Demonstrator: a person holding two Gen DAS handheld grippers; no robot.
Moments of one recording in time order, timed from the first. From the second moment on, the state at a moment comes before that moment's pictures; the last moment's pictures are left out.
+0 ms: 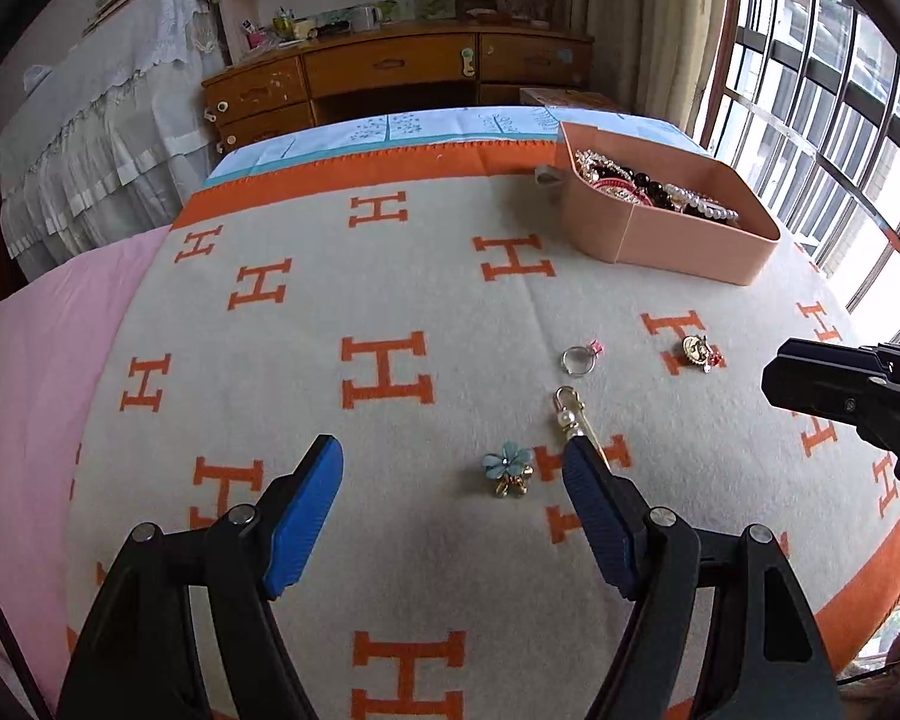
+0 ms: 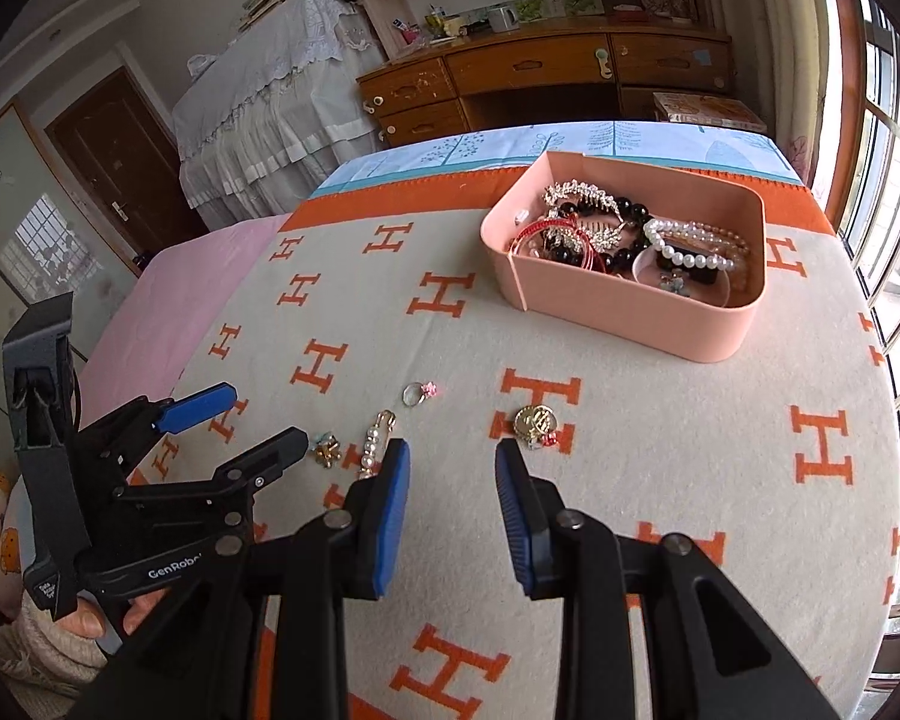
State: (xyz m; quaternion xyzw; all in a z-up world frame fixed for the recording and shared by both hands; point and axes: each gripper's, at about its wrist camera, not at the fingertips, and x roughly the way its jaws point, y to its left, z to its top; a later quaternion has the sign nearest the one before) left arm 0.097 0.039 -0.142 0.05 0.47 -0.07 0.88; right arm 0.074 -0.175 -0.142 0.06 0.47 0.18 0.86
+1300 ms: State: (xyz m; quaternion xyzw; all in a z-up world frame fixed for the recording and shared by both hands) left arm 0.099 0.082 -0.151 -0.06 0.44 -0.08 0.89; right arm 0.092 -0.069 -0.188 -0.11 0.49 0.19 0.85
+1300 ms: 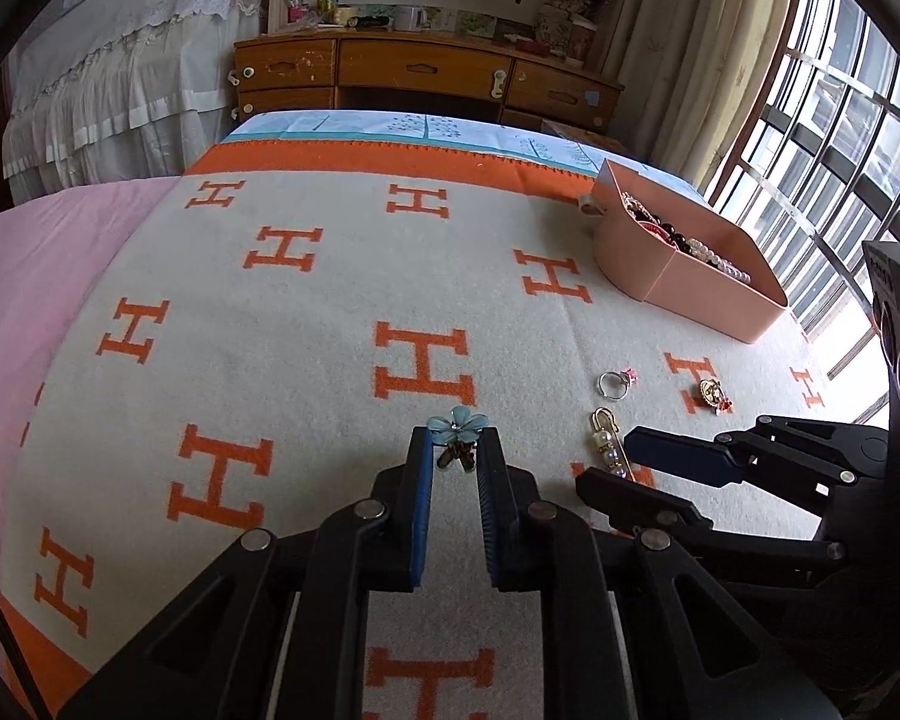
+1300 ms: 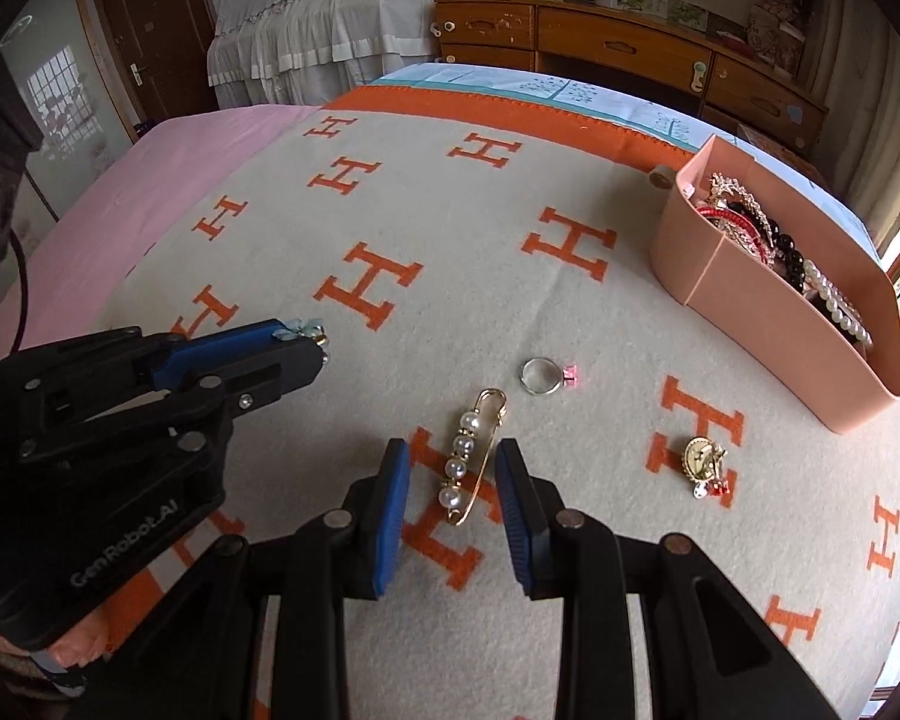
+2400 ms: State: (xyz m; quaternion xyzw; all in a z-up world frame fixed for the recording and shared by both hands) left arm 0.141 -0.005 0.030 0.03 0.34 -0.19 0.92; right arm 0.112 -0.247 0.015 0.09 0.37 0.15 0.91
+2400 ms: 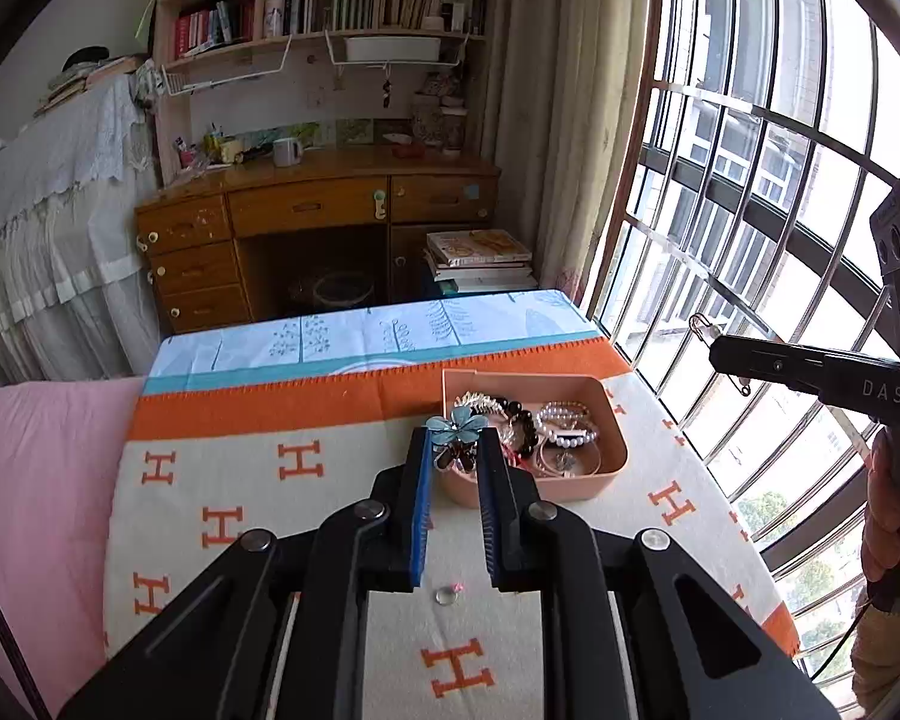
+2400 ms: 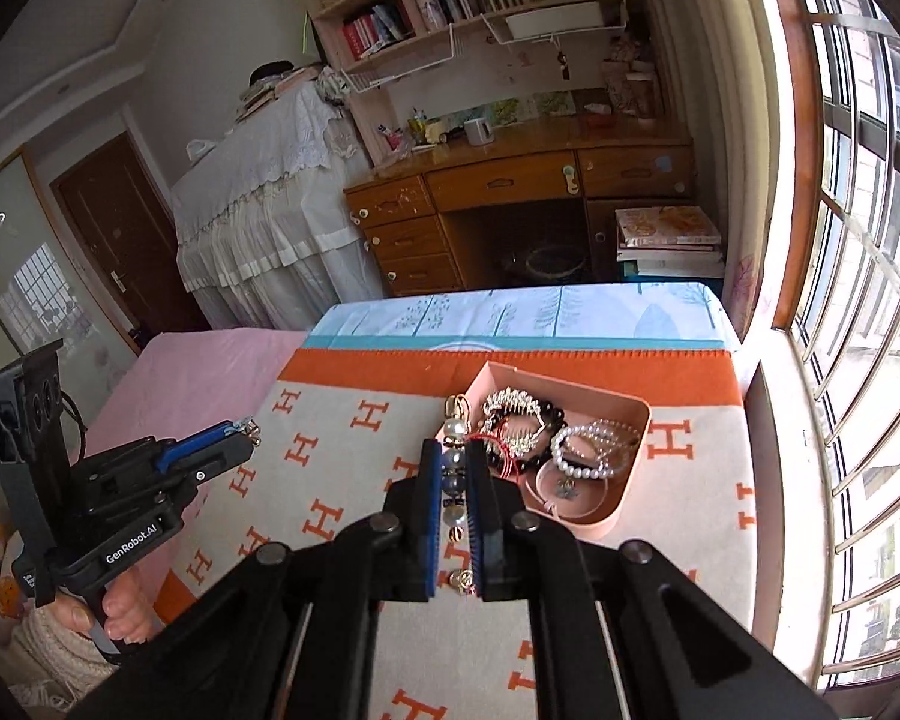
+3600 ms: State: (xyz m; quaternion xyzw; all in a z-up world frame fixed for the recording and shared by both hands) left arm 0.271 -0.098 -0.046 0.06 0.46 -0.21 0.86; right arm 0.216 -0.282 -0.080 0.14 0.47 0.08 0.87
